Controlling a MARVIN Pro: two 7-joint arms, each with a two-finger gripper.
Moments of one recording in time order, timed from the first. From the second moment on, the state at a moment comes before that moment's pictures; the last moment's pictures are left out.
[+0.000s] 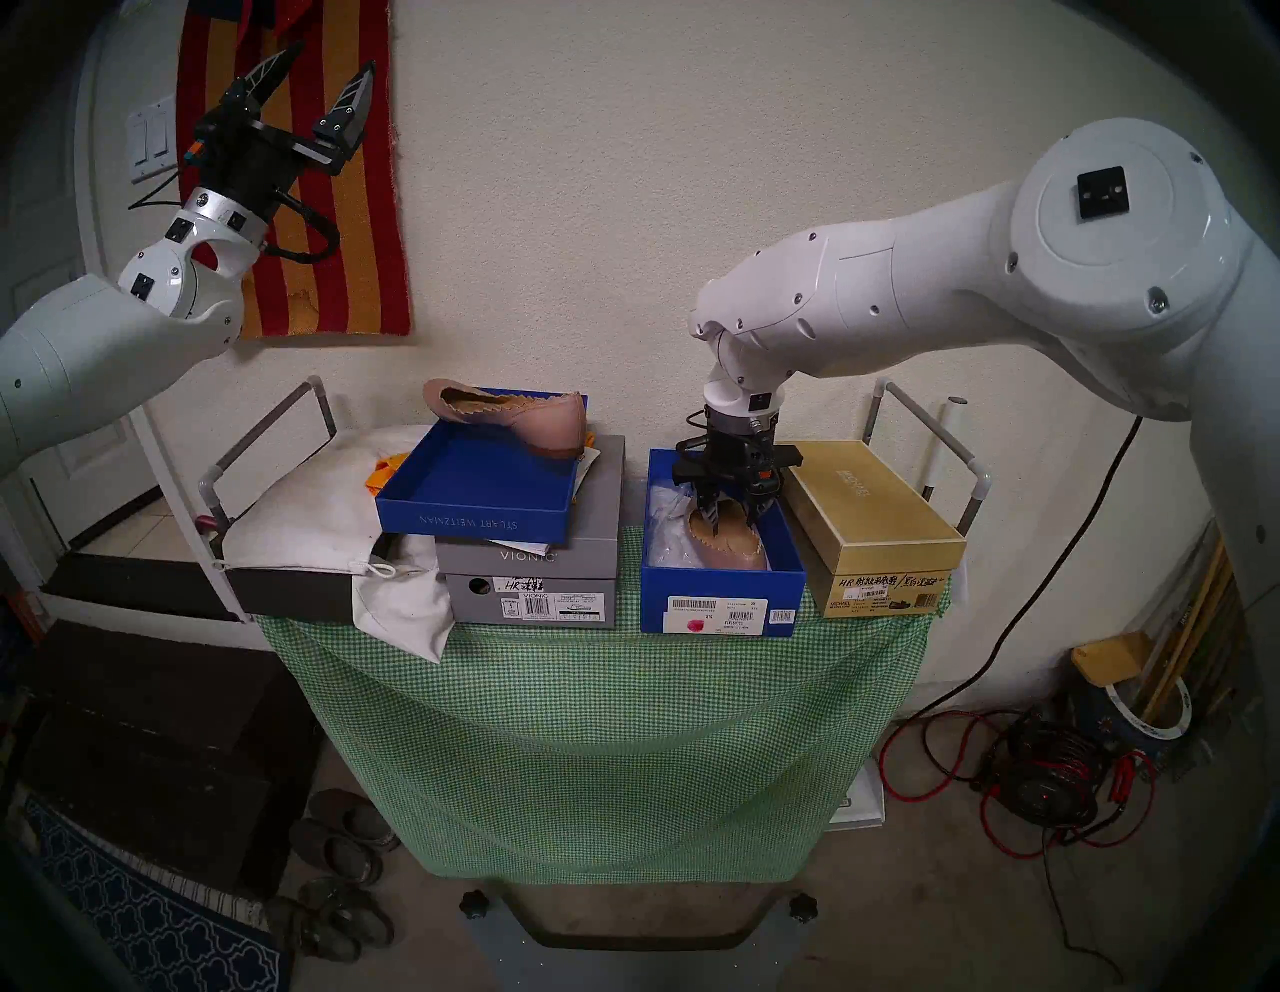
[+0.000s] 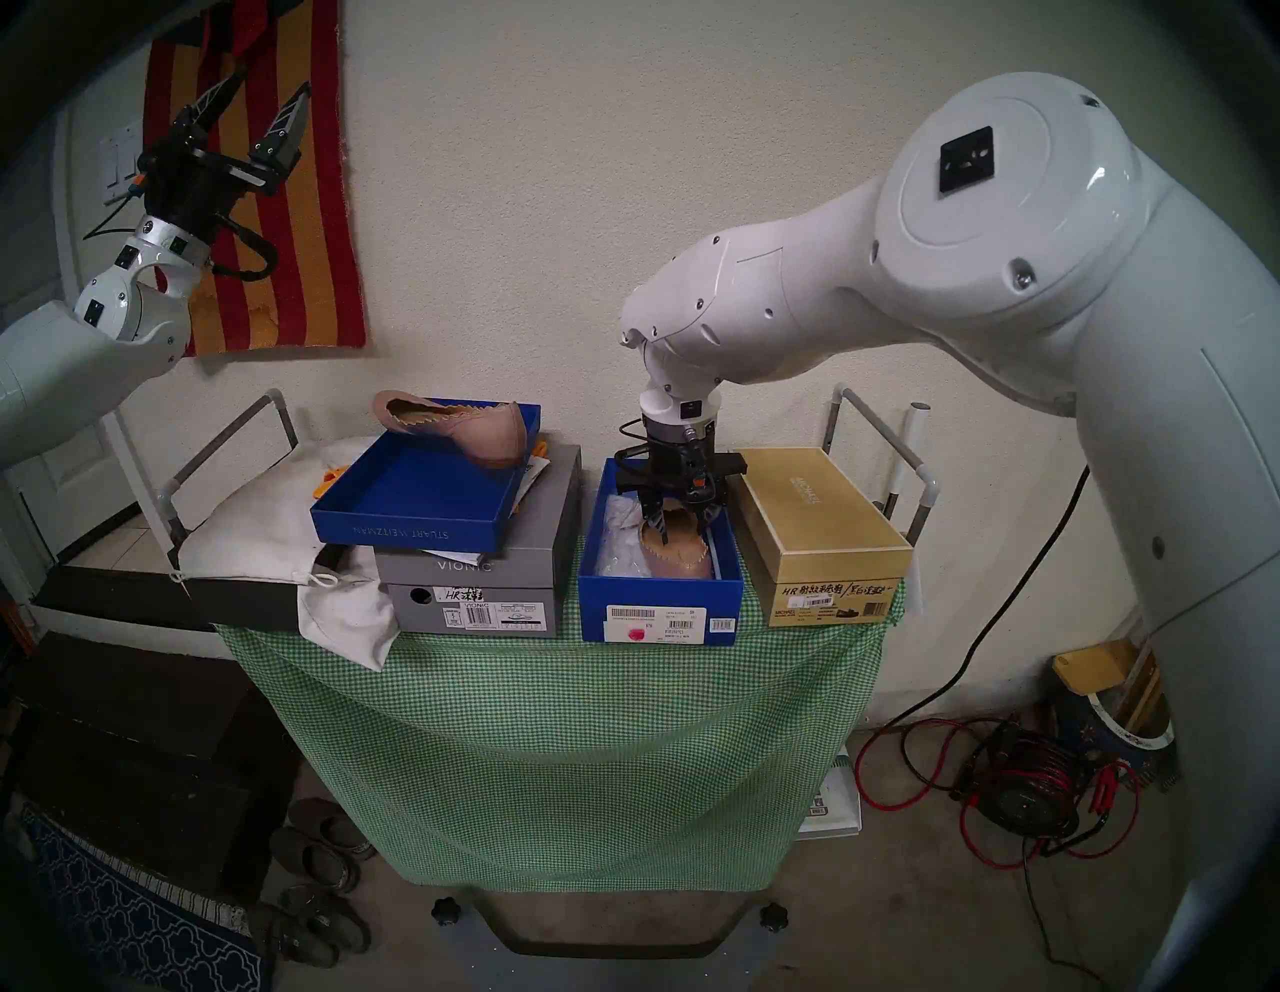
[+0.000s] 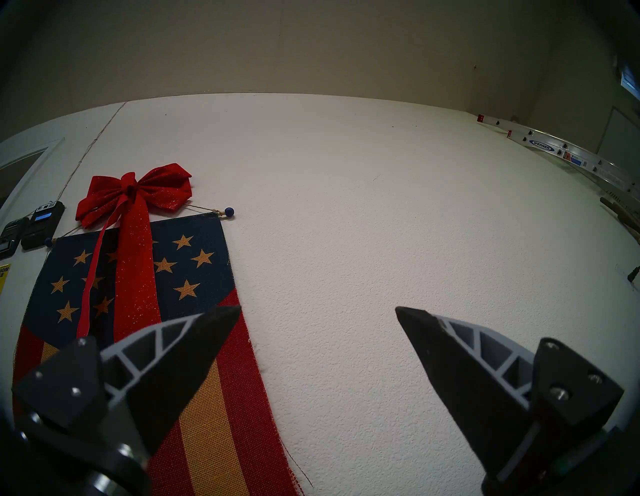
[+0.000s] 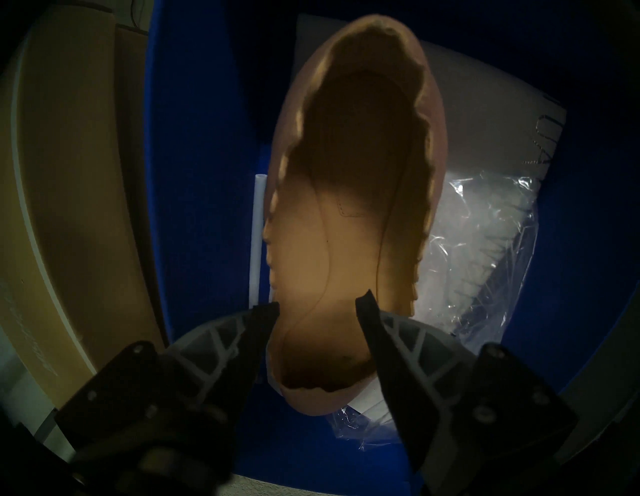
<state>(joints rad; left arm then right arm) -0.31 -0.46 0.29 -1.27 -1.23 -0.95 0.06 0.45 -1.59 -1.11 -0.94 0.00 -0.96 0.55</state>
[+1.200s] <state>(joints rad) -0.32 -0.46 0.30 -1.27 -1.23 -0.95 0.06 0.38 -1.60 -1.15 -0.84 0.19 -0.96 0.74</state>
